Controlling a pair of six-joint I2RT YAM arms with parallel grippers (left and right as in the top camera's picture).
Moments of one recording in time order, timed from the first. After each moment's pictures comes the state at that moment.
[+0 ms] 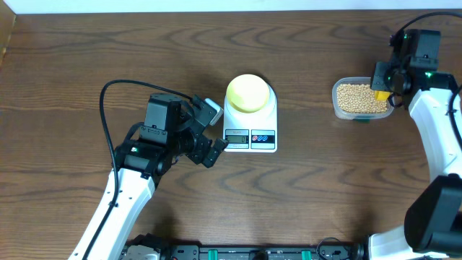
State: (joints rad) left arm -0.27 1.18 0.89 -0.63 0.38 0.30; right arm -0.12 1.68 1.33 -0.59 0.06 0.04
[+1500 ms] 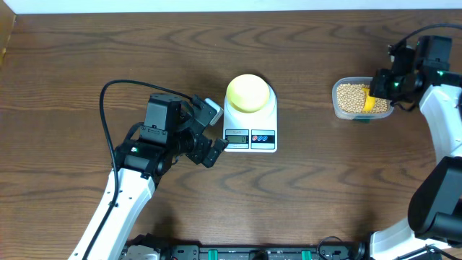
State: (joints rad) left arm -0.27 1.18 0.89 -0.63 0.38 0.30; right arm -0.23 1.76 1.34 -0.66 -0.30 0.02
